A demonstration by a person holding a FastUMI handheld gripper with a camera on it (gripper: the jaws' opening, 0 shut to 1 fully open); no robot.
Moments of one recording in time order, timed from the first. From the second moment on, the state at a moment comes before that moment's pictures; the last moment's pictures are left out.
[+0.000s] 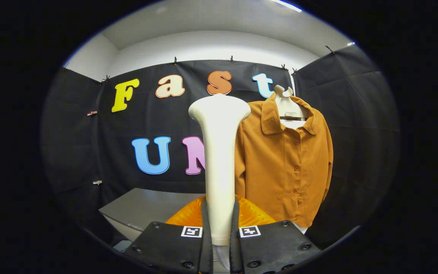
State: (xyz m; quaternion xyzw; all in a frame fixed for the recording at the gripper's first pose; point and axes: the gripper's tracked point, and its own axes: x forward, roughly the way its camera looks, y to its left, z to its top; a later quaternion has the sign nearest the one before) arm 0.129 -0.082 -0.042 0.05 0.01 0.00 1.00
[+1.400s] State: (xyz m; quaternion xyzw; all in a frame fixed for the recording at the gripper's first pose) arm 0.138 -0.059 -0.045 0.03 0.01 0.02 1.00
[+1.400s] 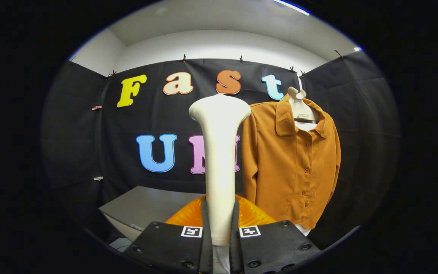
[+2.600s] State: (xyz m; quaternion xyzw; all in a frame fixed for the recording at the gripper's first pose) arm 0.143 -0.054 -0.038 0.02 0.01 0.02 1.00
